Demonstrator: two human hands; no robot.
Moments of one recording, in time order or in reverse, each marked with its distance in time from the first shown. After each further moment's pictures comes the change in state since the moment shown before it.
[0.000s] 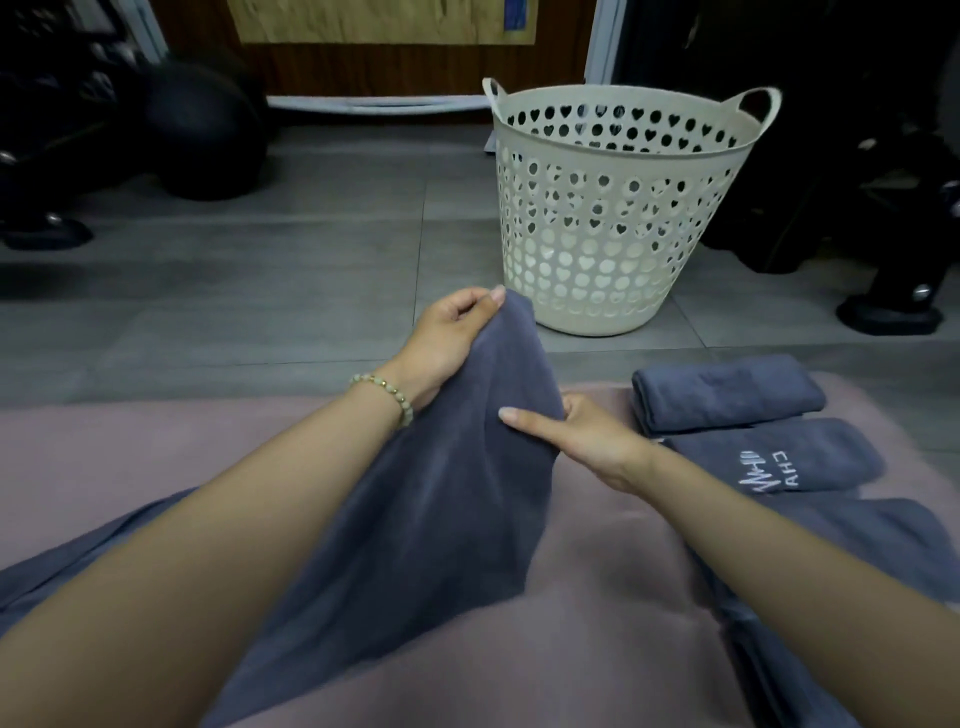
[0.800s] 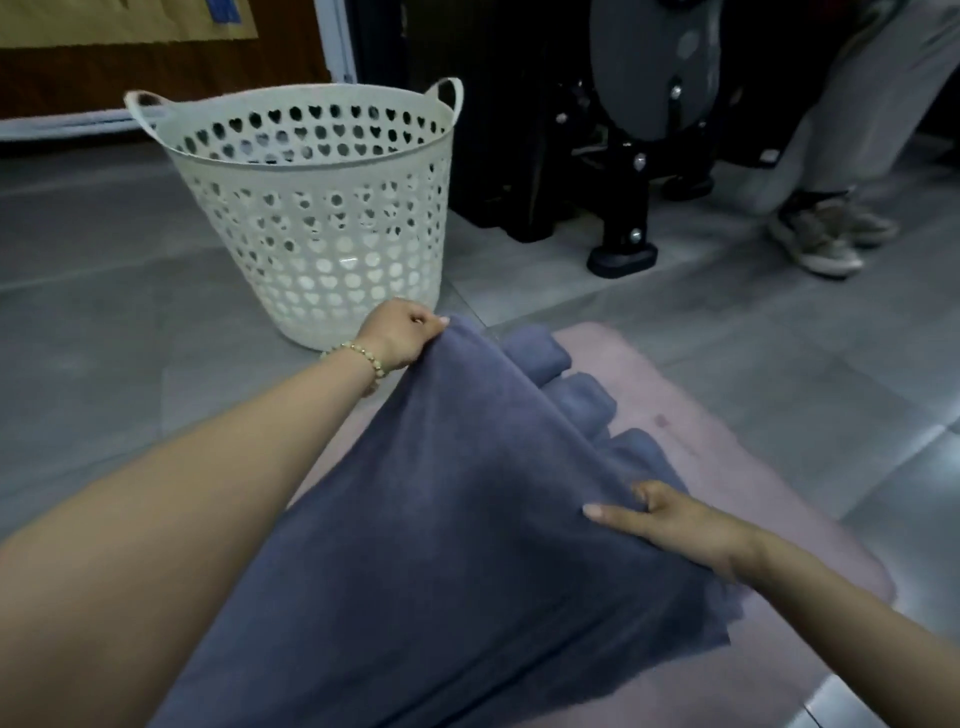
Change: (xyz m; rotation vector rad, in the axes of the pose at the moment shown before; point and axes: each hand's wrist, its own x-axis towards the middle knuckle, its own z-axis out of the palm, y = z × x) left_hand 0.110 -0.028 0.220 0.706 -0.344 -0.024; right_hand -0.198 0.072 -0.205 -0.123 0.248 0.350
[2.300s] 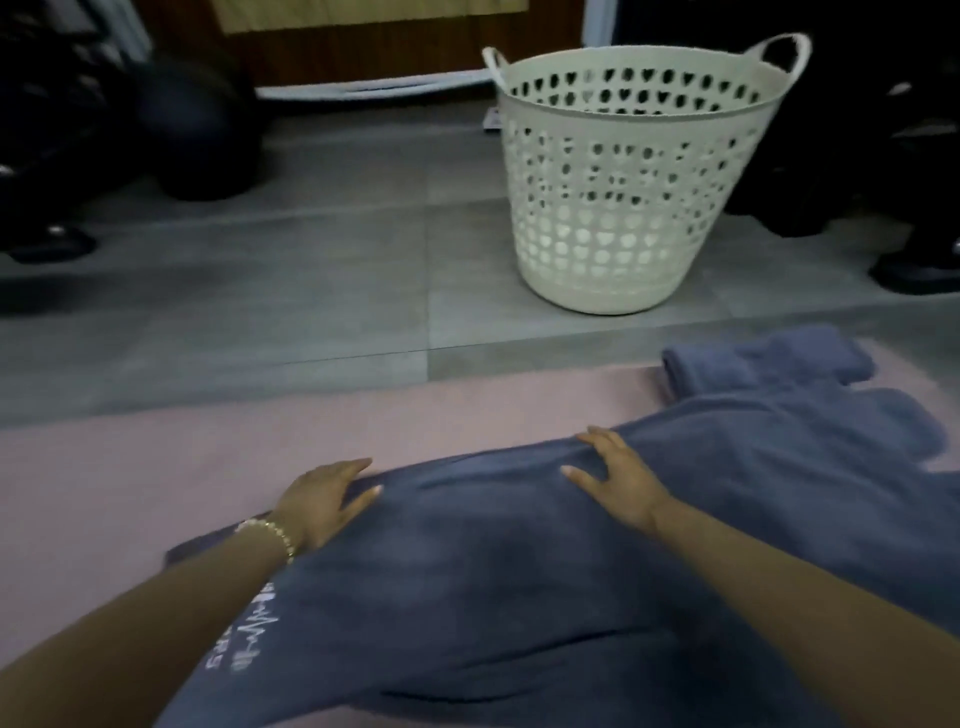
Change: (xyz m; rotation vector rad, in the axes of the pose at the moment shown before) left_hand -0.286 -0.334 -0.149 0.609 -0.081 -0.346; right_hand 0.175 -0.043 0.240 -0.576 0.106 -0.351
